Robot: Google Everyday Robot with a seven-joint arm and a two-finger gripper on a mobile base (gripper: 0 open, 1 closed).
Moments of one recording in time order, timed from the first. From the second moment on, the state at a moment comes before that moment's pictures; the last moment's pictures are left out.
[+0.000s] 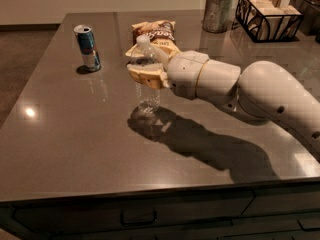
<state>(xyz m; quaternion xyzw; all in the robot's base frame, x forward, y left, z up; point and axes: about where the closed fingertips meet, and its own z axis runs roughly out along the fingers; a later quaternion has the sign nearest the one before) 0.562 0.033 0.966 -0.42 0.58 0.26 0.65</state>
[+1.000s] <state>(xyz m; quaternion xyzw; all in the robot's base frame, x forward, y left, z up) 0.564 0.032 0.957 -0.42 0.59 0.25 0.64</state>
